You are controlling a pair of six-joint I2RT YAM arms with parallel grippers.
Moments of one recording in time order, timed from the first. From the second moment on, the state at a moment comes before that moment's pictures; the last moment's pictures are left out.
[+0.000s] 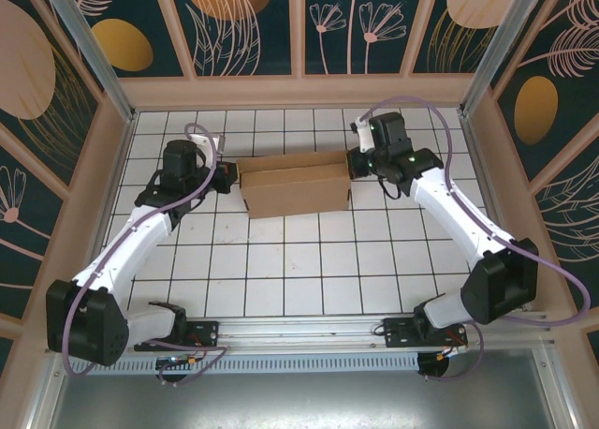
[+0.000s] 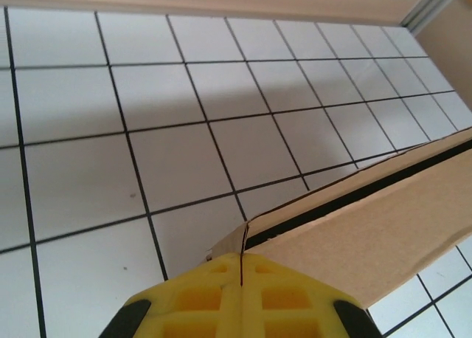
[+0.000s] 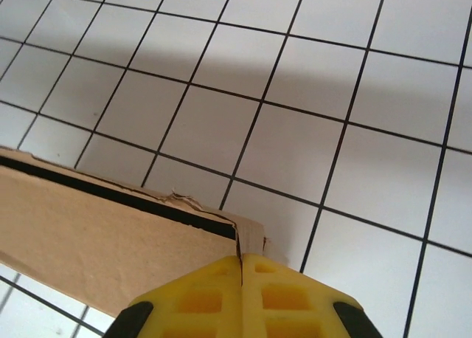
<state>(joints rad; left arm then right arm) -0.26 1.25 0.93 -0.27 0.30 -0.26 0.44 1.44 1.30 -0.61 -0.09 0.14</state>
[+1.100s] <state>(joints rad) -0.28 1.26 0.99 -0.35 0.25 -0.47 0.47 1.53 1.38 -0.69 -0.03 0.55</state>
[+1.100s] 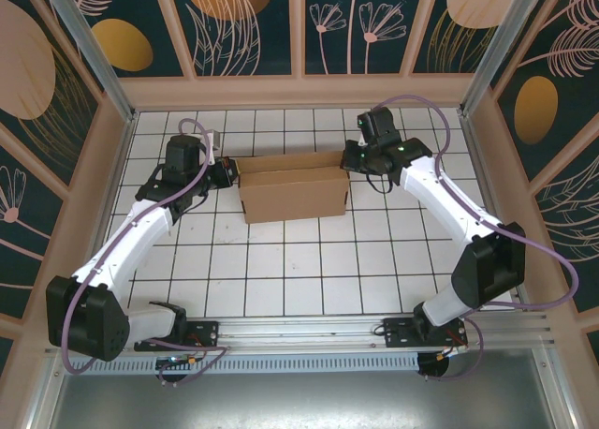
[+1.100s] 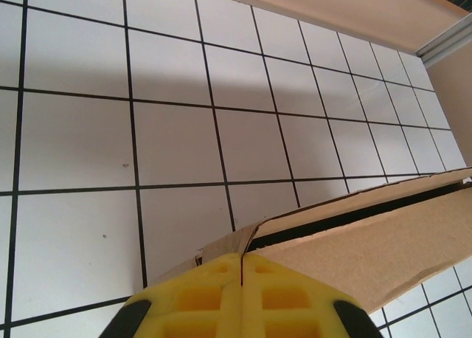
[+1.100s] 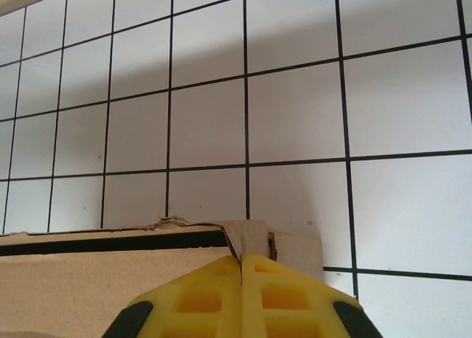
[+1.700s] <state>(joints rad) -0.28 1.28 0.95 -0.29 0.25 -0.56 0.51 1.43 1.21 -0.56 0.06 0.61</state>
